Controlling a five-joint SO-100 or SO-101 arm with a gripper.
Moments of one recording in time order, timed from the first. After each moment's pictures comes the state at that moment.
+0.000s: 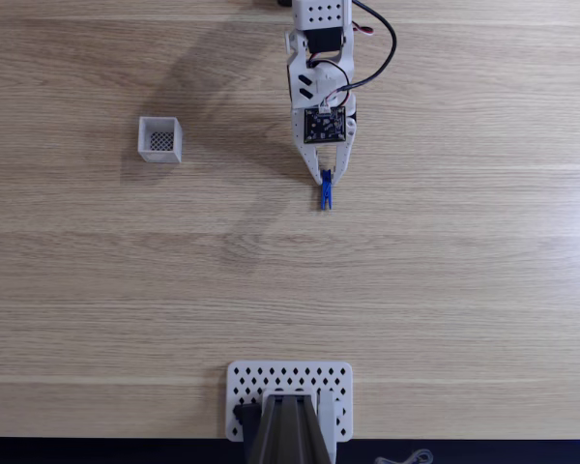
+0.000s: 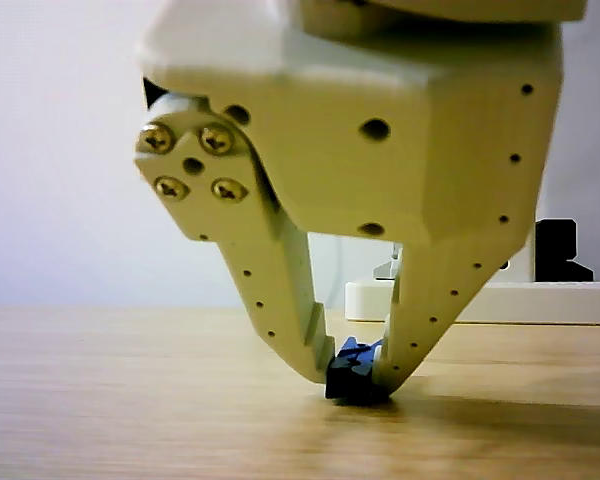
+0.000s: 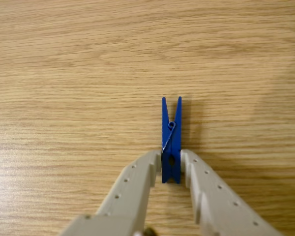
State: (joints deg) arm -9.0 83.7 131.4 0.9 -84.3
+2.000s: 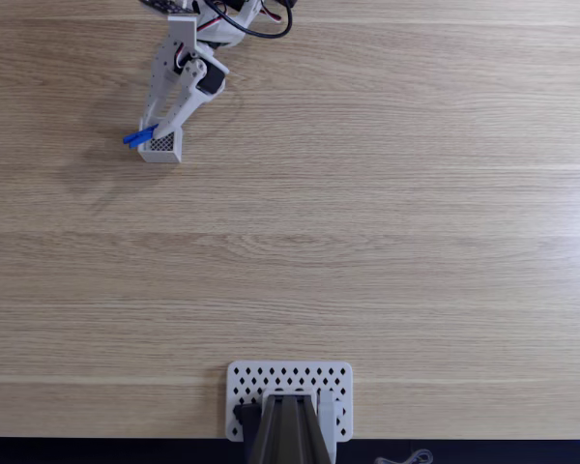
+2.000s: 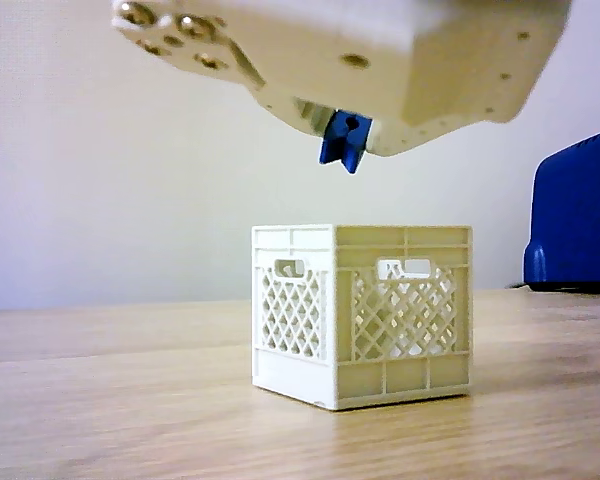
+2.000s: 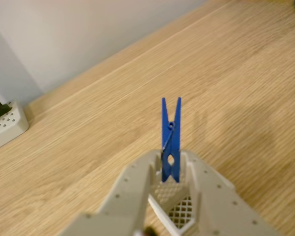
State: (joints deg) arm 30.7 85.0 150.9 -49.1 -77.7
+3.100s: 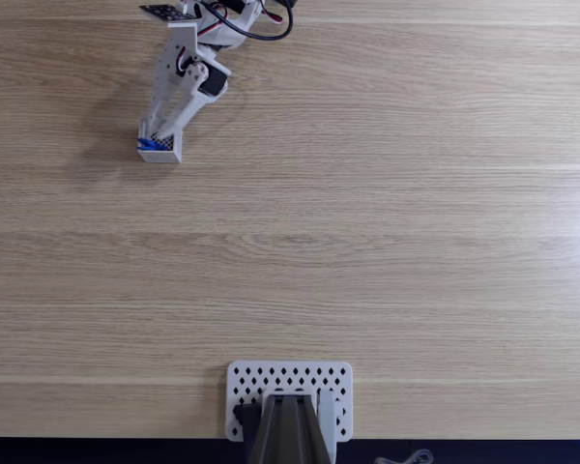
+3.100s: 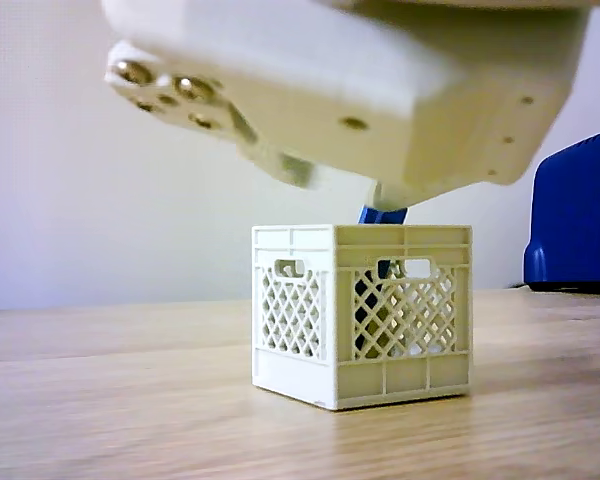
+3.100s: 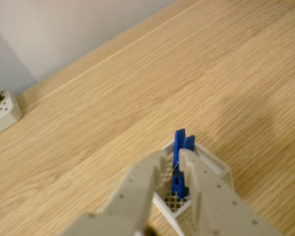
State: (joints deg) arm 30.7 81.8 150.9 -49.9 -76.9
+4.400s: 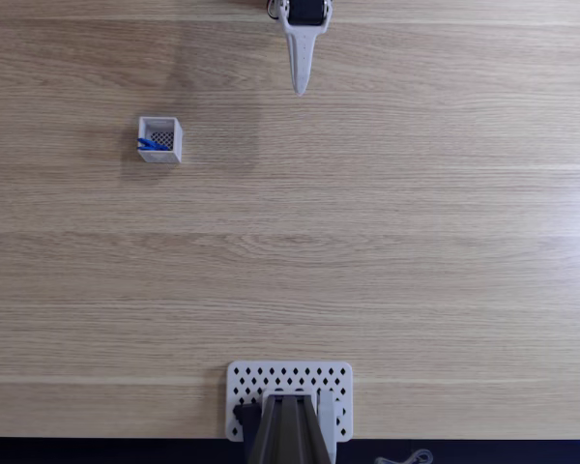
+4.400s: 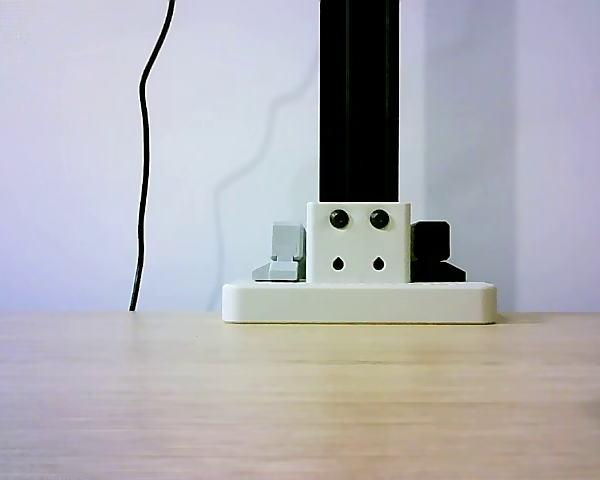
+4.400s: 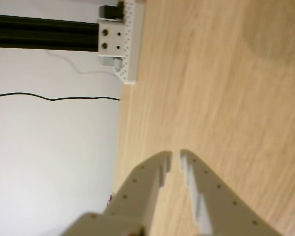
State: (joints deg) arm -2.0 179.6 175.2 33.6 -11.8
